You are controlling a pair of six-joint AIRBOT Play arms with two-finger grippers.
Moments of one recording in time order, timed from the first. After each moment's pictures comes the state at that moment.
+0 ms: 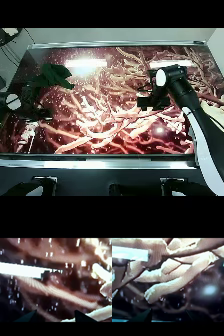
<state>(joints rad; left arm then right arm) -0.06 -1.12 1.10 1.62 -1.32 -1.70 0.31 -1.47 1.55 -1.57 1.54 1.83</state>
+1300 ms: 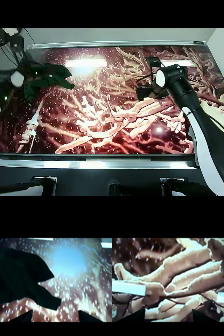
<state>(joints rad) -0.03 -1.43 1.51 1.60 -0.68 -1.70 0.31 -1.47 1.55 -1.66 1.26 1.80</state>
